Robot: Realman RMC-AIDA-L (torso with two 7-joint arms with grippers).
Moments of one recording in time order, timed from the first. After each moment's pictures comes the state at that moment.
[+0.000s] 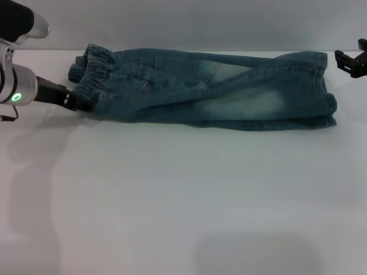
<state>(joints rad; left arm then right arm) -0.72 -2.05 1.00 0.79 2.62 0.91 -2.25 0.61 2.07 -0.77 -0.64 -1.87 -0.58 1.30</state>
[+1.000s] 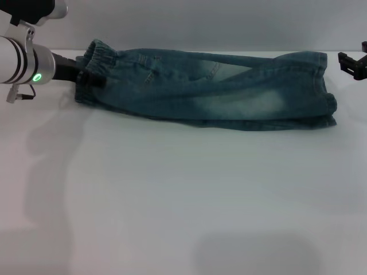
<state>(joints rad) -0.81 -2.05 1.00 0.67 2.62 0.71 -2.25 0.59 2.07 -0.77 -0.65 -1.85 -0.58 1.30</state>
